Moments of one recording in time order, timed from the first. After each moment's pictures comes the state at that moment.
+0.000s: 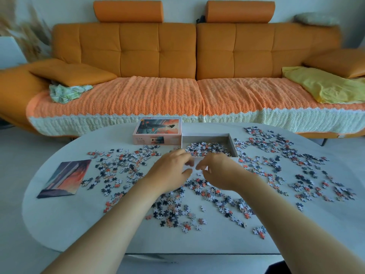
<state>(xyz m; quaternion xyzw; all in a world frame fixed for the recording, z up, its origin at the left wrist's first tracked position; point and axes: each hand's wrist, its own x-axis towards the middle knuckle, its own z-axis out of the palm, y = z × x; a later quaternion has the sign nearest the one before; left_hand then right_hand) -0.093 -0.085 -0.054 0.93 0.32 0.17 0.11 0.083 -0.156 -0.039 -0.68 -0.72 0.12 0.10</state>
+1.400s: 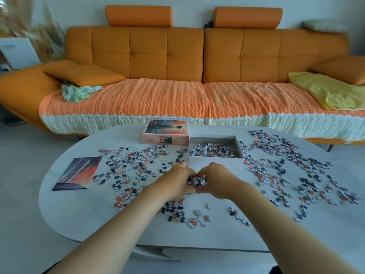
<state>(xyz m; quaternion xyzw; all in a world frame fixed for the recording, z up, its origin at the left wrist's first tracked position) -0.104 -0.103 -0.067 0.89 0.38 0.04 0.24 0.049 -0.162 -0.049 -0.72 -0.67 0.18 0.04</state>
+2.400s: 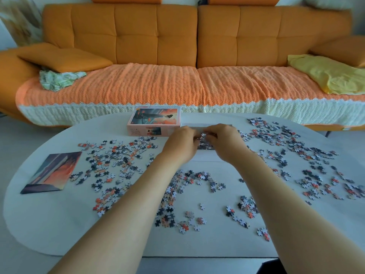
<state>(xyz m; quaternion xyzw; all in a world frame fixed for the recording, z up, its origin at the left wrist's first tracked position) -0.031 -0.045 -0.053 0.88 0.39 0.21 0.18 0.106 -0.109 -0.038 -0.73 -0.61 0.09 0.30</state>
